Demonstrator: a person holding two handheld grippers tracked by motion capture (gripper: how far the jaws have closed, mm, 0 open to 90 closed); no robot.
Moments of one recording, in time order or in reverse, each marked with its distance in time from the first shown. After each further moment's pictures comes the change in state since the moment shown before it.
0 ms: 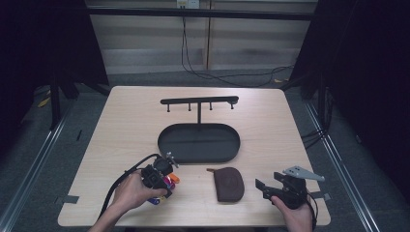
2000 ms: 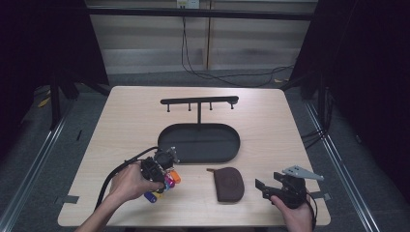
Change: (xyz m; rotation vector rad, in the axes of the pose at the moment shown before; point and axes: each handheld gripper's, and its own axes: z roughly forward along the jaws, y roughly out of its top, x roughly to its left) left arm -0.001 0.014 -0.023 0.112 0.111 0.026; right arm 0.000 0.000 0.002 0.010 -0.004 0.002
